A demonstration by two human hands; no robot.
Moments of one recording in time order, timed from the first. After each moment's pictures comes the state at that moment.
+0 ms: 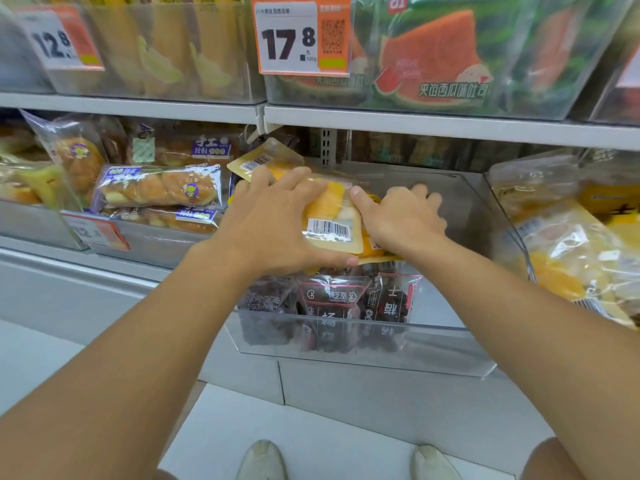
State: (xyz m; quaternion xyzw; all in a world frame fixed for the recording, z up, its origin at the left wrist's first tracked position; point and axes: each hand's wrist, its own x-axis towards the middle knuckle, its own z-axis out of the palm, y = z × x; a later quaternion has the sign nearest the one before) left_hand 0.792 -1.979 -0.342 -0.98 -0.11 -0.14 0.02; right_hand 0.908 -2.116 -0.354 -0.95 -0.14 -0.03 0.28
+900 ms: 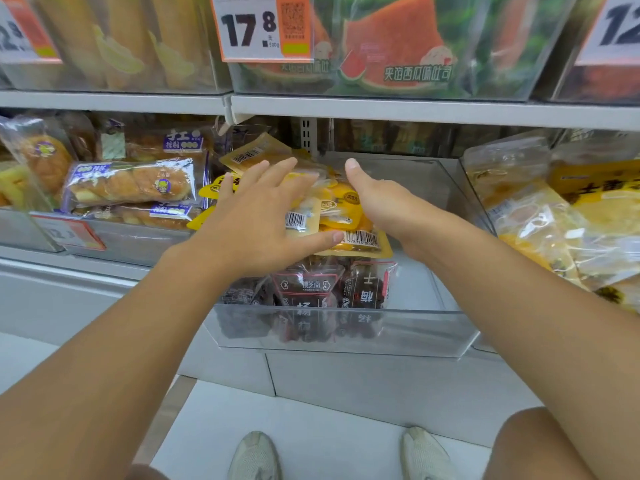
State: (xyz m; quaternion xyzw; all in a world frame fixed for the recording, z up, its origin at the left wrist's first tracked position) left_hand 0.795 -1.992 -0.347 -0.99 -0.08 -0.14 -0.05; right_hand 0.901 -2.145 -0.338 -0.89 -0.16 0.16 0.40
